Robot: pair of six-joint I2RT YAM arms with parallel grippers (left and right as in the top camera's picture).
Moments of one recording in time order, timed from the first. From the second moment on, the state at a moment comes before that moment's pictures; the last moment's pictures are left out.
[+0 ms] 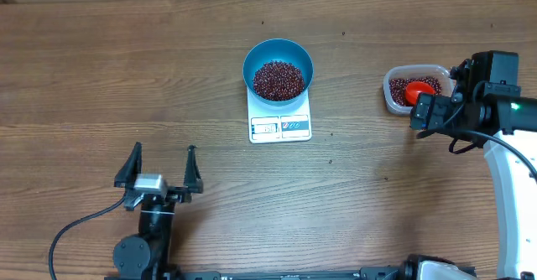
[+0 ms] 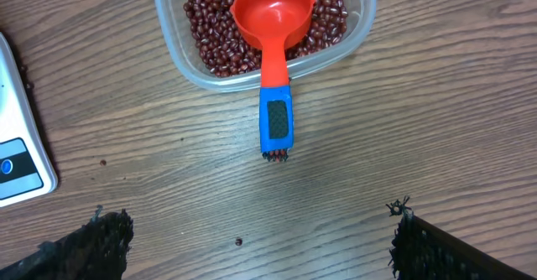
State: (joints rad) left arm -0.07 0.01 0.01 0.18 0.02 -0.03; right arm -0.16 1.37 1.27 -1.08 -0.01 0.10
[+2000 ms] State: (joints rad) left arm -0.04 0.01 0.01 -0.08 0.01 0.01; right arm -0.16 1.37 1.27 -1.08 -0.01 0.10
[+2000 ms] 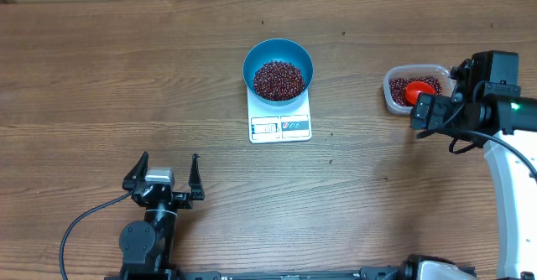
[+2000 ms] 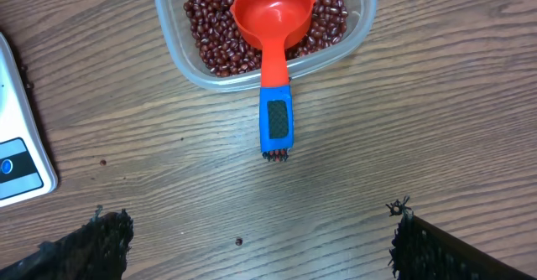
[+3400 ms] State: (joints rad) left arm -0.04 0.01 0.01 -0.08 0.01 0.01; right arm -0.16 0.66 0.52 0.29 -0.29 0.11
